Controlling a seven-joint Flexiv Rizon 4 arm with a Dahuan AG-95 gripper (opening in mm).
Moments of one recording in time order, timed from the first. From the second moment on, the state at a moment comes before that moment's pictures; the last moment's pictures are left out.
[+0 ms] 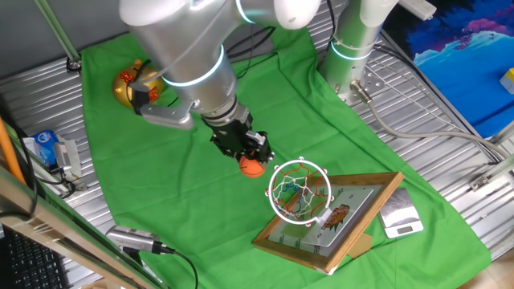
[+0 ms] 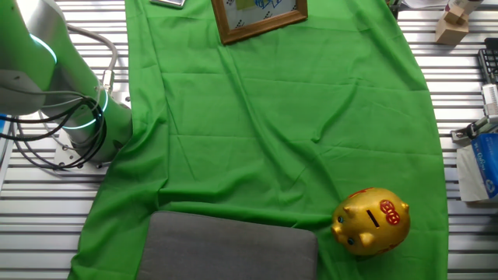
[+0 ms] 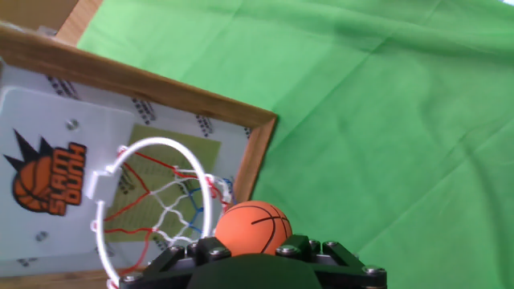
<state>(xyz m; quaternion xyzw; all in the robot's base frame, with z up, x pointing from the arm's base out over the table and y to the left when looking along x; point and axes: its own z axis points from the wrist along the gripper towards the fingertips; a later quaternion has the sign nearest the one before) 0.474 0.251 0.265 0.36 -0.92 -0.15 0.06</state>
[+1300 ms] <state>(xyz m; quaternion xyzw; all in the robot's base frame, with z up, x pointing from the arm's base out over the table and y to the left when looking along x) 0.468 0.282 0.276 0.37 -0.91 -0.15 0.07</state>
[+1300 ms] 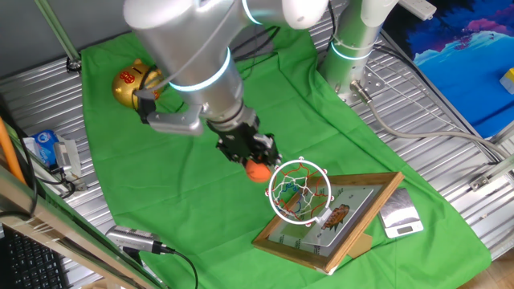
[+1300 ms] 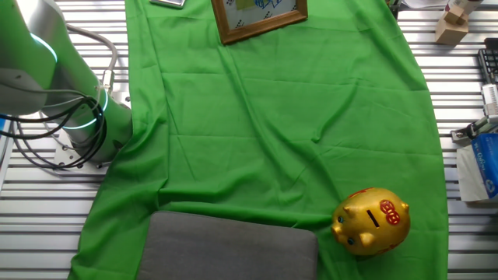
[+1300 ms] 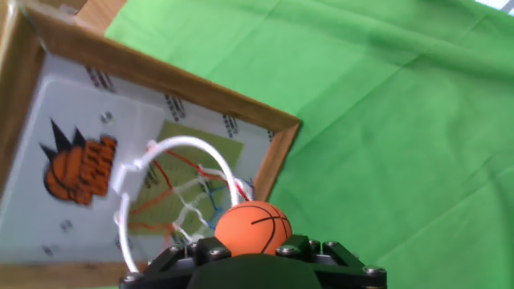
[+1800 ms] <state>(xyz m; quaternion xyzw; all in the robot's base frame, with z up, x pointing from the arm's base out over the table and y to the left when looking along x) 0.450 0.305 0.273 0.33 -0.93 -0.16 0.06</state>
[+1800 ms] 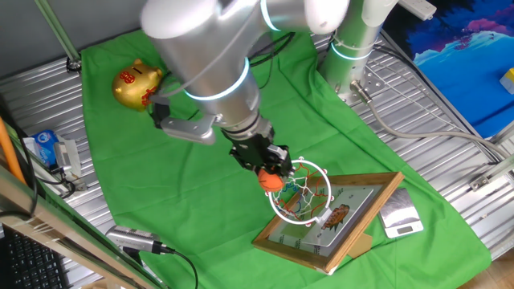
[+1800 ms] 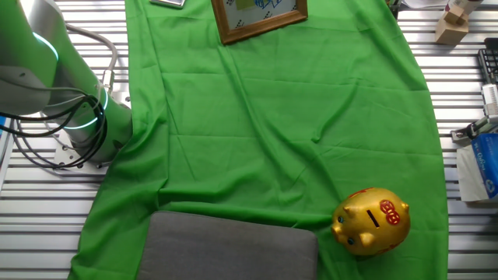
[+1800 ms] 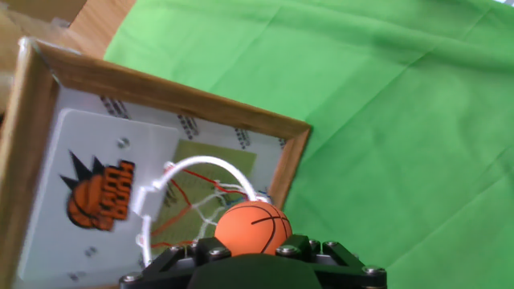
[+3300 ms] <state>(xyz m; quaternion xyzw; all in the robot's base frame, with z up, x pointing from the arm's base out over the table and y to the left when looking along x) 0.435 0.309 0.263 0.34 -0.92 -0.16 0.06</state>
